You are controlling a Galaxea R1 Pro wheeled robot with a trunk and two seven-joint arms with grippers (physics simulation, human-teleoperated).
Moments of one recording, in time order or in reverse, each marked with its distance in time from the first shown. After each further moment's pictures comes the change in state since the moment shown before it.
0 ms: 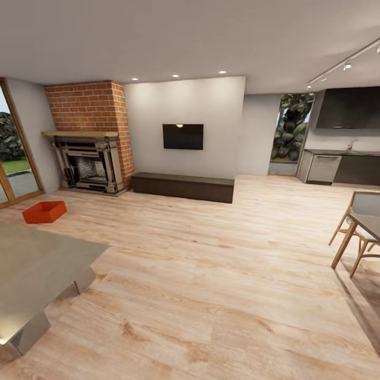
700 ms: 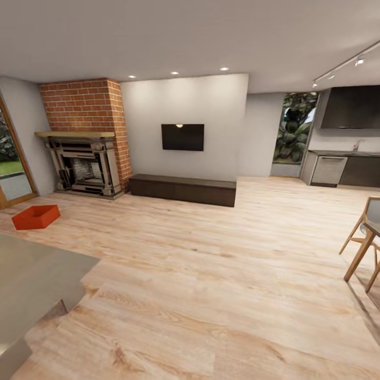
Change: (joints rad) left arm 0.000 0.000 0.000 0.001 0.001 -0.001 0.000; right arm 0.000 0.000 0.000 0.000 0.000 0.000 0.000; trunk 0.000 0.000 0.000
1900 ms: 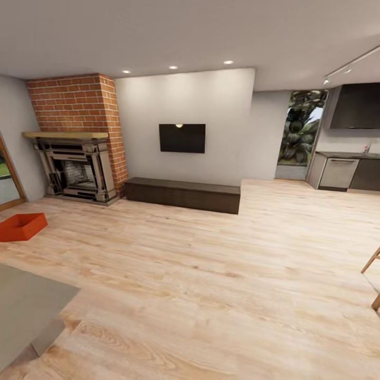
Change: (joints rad) left arm 0.000 -0.002 -0.001 0.000 -0.001 -0.001 0.000; right arm 0.000 0.001 -0.005 0.000 -0.006 0.003 0.000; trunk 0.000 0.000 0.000
